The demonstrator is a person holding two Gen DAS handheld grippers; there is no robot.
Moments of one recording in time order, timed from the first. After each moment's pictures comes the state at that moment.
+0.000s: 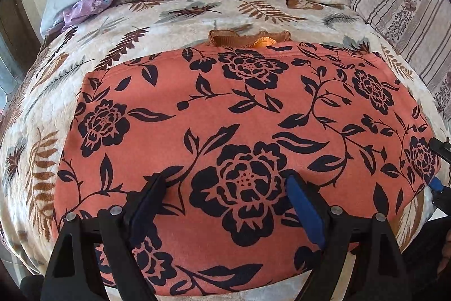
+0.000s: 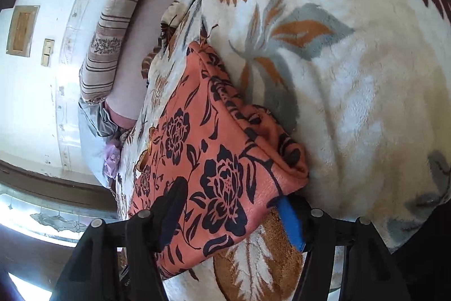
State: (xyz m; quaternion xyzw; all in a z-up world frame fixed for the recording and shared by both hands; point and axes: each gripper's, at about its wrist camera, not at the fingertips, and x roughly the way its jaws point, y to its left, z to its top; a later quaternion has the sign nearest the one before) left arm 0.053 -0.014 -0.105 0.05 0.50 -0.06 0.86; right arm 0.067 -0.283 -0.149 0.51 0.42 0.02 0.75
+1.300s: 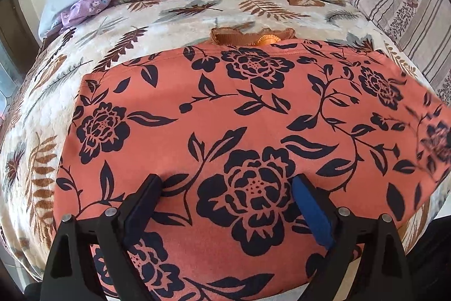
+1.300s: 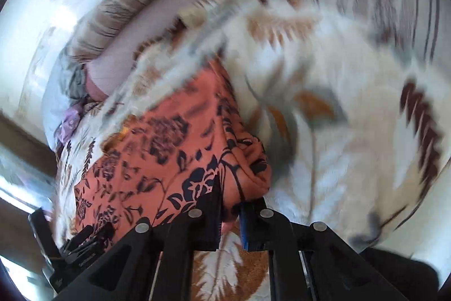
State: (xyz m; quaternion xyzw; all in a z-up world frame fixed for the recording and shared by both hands) left arm 0.062 -0.012 -0.110 0.06 0.50 -0.05 0.86; right arm 0.076 -0.255 -0.072 0.29 0.43 -0.04 0.85
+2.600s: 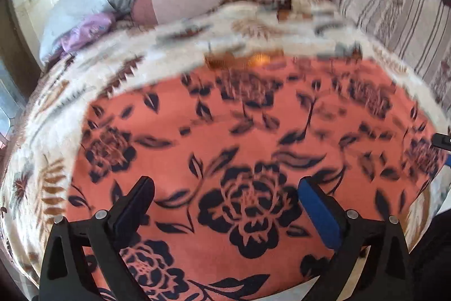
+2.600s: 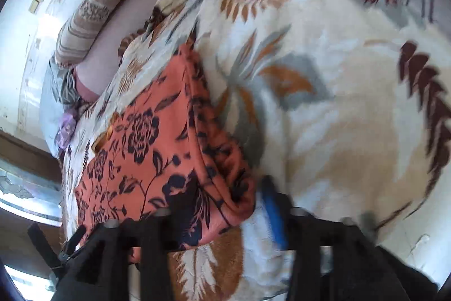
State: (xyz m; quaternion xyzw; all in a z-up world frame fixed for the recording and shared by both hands) left arm 0.052 -0.017 -0.086 0.08 0.43 -0.07 0.90; right arm 0.086 -0.297 -0.110 0.35 0.47 -0.04 0.81
